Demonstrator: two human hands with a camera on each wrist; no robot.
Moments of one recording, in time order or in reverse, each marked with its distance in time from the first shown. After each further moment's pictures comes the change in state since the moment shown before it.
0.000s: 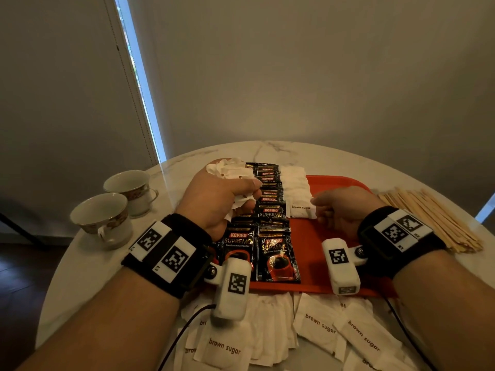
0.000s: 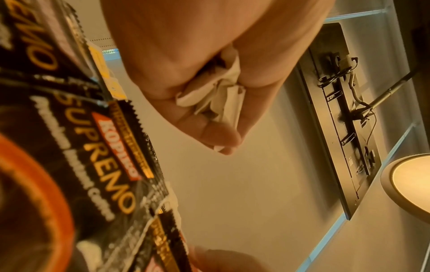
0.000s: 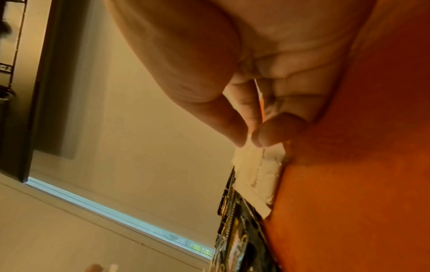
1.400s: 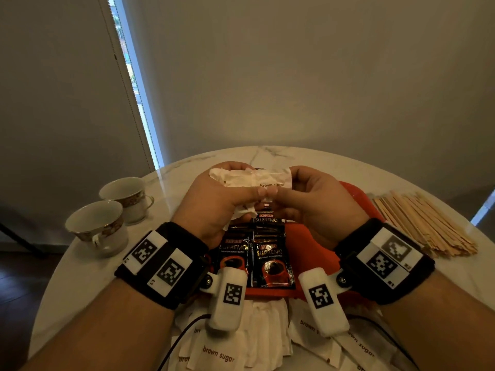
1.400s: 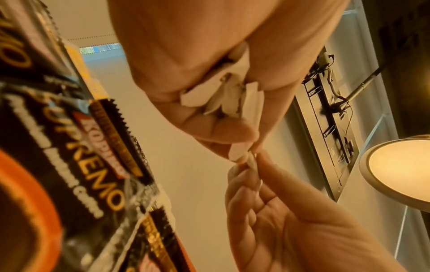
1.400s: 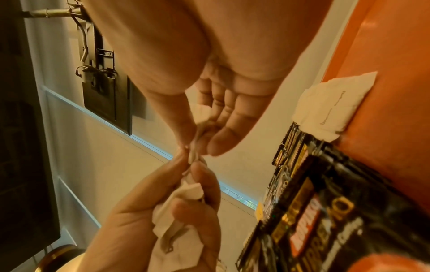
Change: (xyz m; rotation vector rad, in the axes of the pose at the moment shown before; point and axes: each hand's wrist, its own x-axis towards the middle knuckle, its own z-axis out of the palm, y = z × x) left_hand -0.011 0.003 0.005 0.077 -0.131 0.082; right_hand -0.051 -0.008 0.033 0.241 -0.376 -0.553
